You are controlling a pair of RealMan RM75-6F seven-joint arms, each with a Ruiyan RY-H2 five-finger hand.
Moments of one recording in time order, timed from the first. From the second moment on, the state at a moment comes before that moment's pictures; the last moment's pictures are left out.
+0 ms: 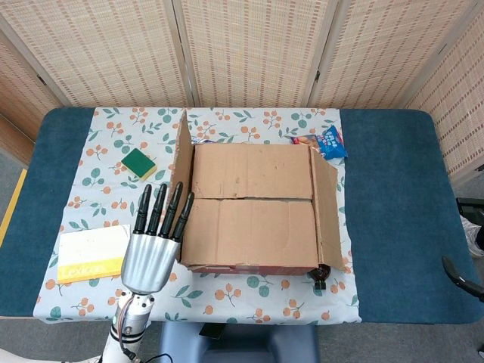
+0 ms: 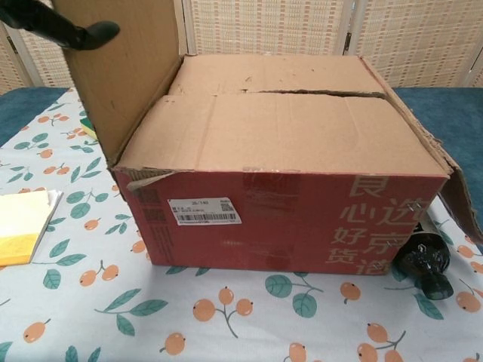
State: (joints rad) left arm -0.54 -1.66 -0.15 -1.98 1.69 1.63 1.42; right arm -0.02 -1.08 0.12 -1.49 -1.66 1.85 0.46
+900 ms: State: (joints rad) left arm -0.26 -1.33 -0.10 -1.89 1.62 1.75 0.80; right arm 0.13 -1.05 0.14 -1.67 -1.68 1.60 0.18
